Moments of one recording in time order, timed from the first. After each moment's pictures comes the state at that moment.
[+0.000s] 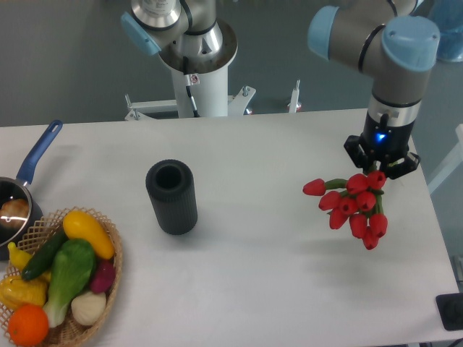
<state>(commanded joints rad) 2.76 -1.91 -1.52 -1.07 1.49 1.29</state>
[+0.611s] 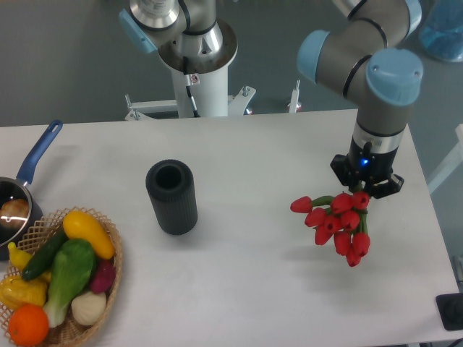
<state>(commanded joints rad) 2.70 -2.00 -1.52 -1.06 1.50 1.16</state>
